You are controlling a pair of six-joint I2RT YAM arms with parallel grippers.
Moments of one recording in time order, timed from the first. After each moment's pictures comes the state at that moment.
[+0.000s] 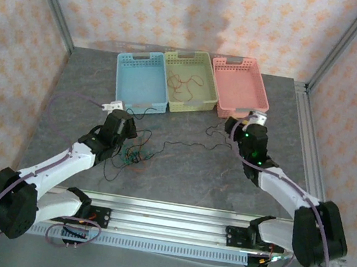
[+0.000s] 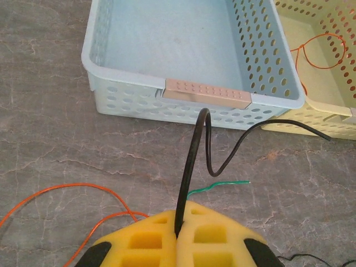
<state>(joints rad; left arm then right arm) -0.40 1.11 0.61 -0.15 -0.34 -0.65 0.37 1.25 0.56 0.35 0.12 0.43</state>
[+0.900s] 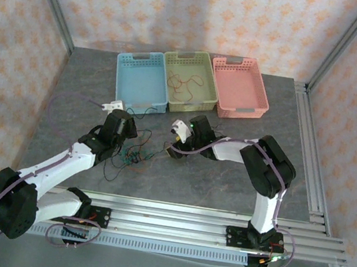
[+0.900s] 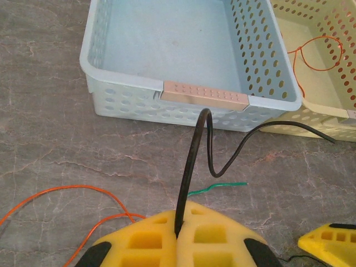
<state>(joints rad) -0.40 1.11 0.61 -0.15 -0.34 -0.65 0.66 1.91 0.97 0.12 -0.42 -0.23</state>
